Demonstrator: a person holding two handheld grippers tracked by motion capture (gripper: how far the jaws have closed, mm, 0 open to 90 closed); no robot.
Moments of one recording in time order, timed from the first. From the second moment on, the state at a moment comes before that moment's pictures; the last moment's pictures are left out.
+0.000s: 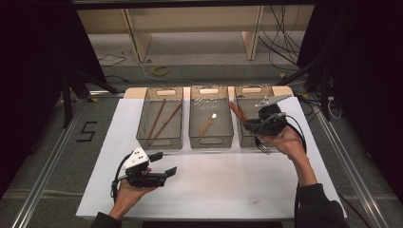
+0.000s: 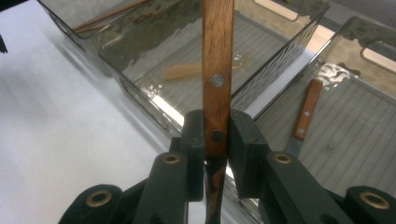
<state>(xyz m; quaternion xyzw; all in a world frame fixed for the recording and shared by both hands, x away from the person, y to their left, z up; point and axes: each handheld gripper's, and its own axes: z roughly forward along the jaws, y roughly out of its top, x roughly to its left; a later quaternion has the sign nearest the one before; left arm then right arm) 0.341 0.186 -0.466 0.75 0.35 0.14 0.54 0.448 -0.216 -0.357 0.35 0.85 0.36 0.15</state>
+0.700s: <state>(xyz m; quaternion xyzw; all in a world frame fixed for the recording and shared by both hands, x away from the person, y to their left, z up) 0.341 0.187 -0.466 0.76 0.35 0.14 0.54 0.486 -0.225 -0.333 0.39 0.82 0.37 0.18</state>
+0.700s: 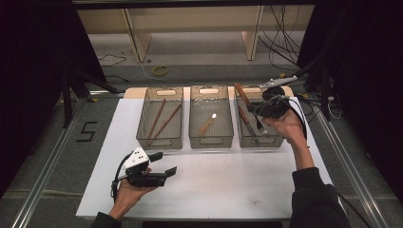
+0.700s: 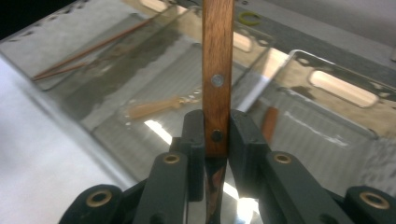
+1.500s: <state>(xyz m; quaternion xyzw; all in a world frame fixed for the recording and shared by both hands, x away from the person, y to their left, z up) 0.342 0.185 -0.467 0.75 0.35 0.14 0.54 0.525 -0.248 -0.350 0.46 0.79 0.37 0.18</state>
